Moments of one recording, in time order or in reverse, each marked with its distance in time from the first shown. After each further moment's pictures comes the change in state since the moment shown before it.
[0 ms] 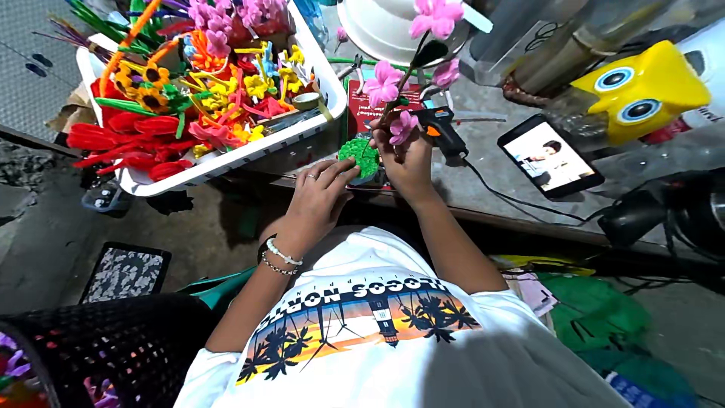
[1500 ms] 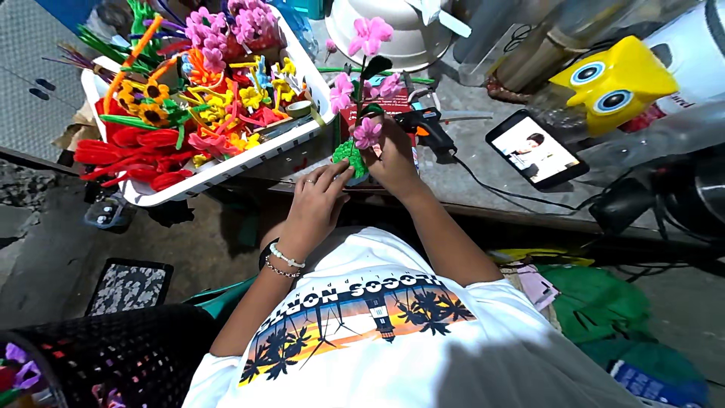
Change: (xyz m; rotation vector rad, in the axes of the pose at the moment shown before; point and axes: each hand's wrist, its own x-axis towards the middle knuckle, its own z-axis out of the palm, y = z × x) left_hand 0.000 0.004 0.005 0.034 -0.035 -0.026; right_hand 0.007 -0.014 0.000 -0.215 -0.111 -0.100
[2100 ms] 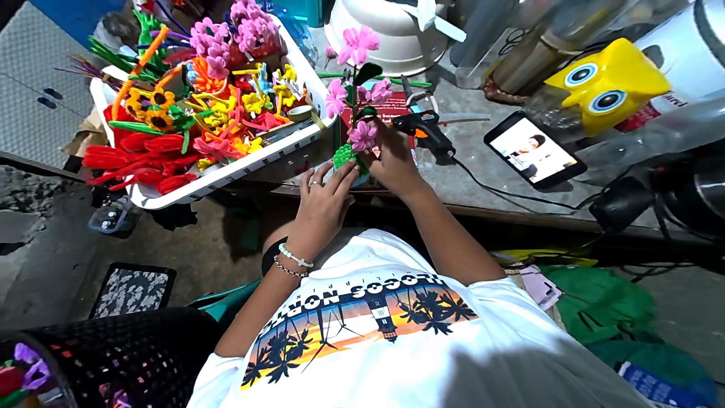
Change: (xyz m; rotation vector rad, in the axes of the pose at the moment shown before) left_hand 0.003 0.004 0.009 0.134 0.008 0.029; right_hand 0.004 0.001 -0.003 -0.009 -0.031 -0.034
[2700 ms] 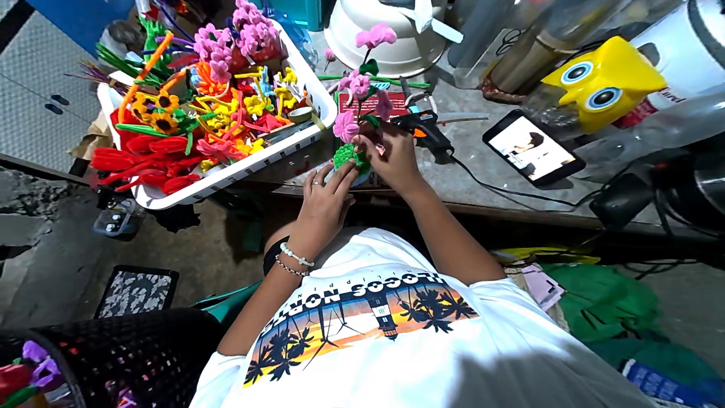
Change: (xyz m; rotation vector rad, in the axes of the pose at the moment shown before) left_hand 0.000 0.000 0.001 -0.059 -0.012 0.005; right_hand -0.004 0.007 0.001 0.037 0.064 0.054
